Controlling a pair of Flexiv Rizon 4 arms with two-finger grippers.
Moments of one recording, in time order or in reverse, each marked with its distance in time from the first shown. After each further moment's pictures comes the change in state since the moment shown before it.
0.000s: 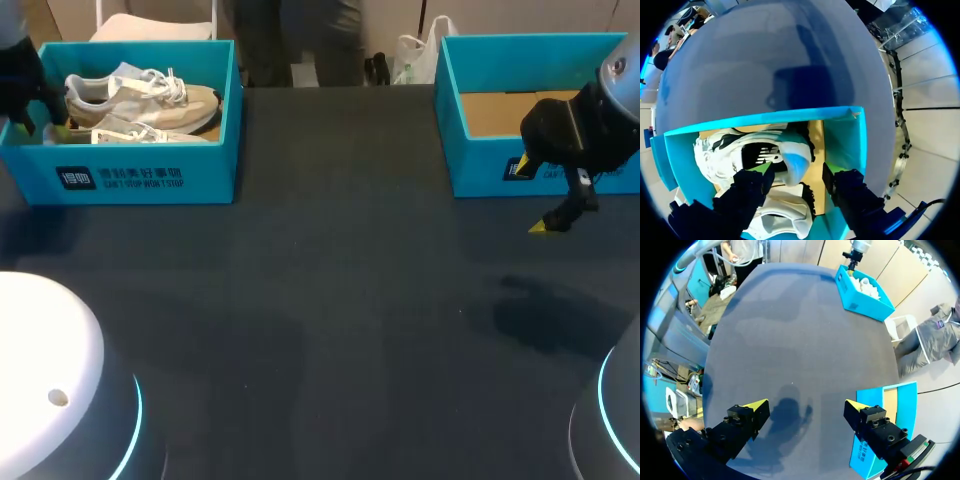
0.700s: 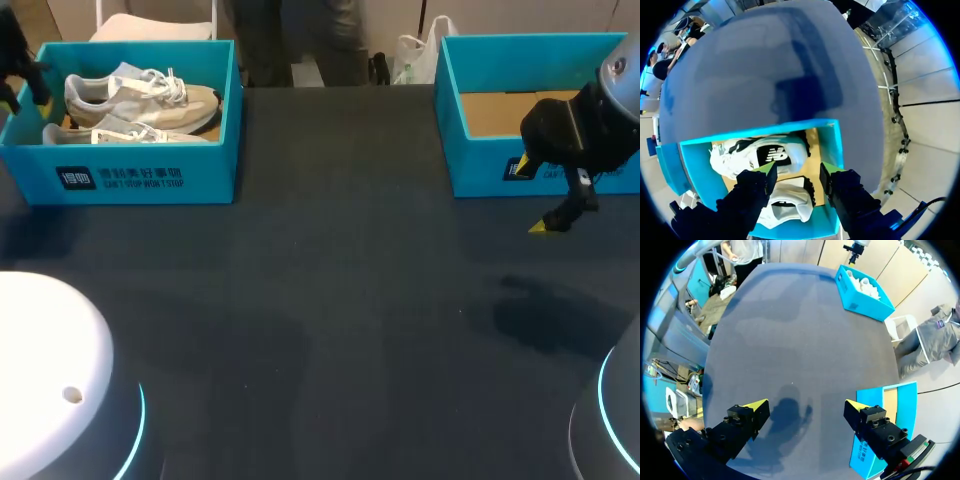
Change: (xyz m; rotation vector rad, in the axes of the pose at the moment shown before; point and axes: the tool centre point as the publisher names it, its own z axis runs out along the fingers) left arm 0.001 -0.010 -0.054 0.004 -0.005 0.050; right arm 0.000 0.000 0.000 0.000 0.000 0.000
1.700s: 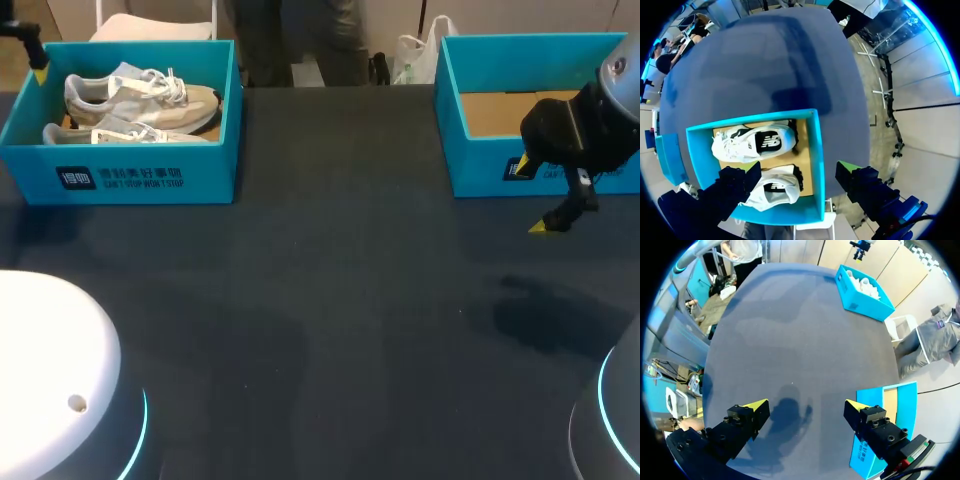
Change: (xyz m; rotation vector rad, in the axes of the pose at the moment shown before) left arm 0.020 0.022 -0.053 0.025 0.033 -0.039; right arm 0.000 0.000 0.000 0.000 0.000 0.000
